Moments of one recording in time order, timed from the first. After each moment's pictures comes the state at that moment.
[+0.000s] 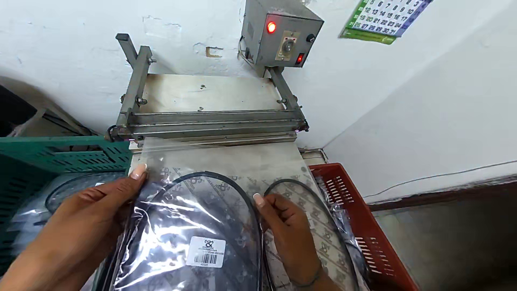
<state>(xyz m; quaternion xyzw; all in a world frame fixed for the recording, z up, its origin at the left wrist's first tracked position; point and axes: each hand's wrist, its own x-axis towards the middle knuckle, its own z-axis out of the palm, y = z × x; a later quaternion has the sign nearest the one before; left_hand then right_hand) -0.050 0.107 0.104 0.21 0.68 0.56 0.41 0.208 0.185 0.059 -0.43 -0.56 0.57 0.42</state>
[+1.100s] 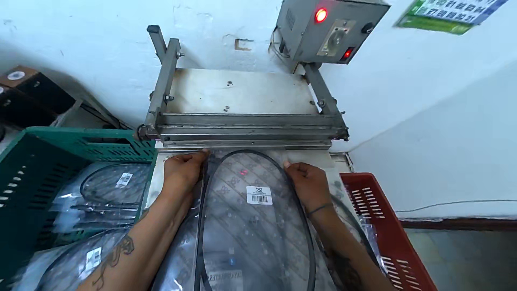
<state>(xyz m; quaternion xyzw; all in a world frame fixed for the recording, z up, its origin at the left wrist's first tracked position) -0.054 0.219 0.038 0.11 0.77 0.52 0.35 0.181 0.304 0.034 -0.62 -0.63 0.40 0.24</state>
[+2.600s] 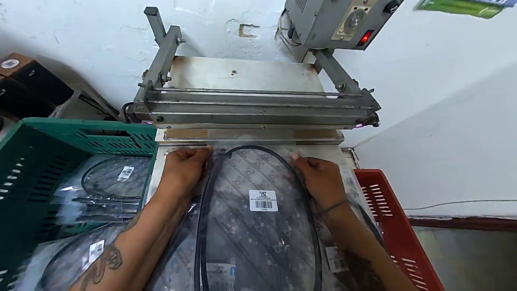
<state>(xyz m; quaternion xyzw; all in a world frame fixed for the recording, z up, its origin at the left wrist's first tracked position) -0.056 0.207 0.040 0.14 0.76 0.51 0.38 0.177 0.307 0.034 -0.63 -0.60 0.42 0.24</state>
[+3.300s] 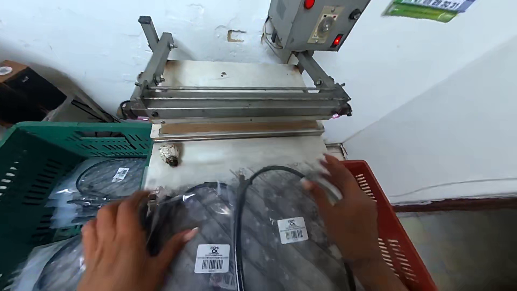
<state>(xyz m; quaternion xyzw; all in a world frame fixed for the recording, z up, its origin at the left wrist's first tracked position) -0.033 0.051 0.072 0.52 0.82 0.22 0.10 0.252 0.228 0.054 -0.53 -0.79 0.15 0.29</state>
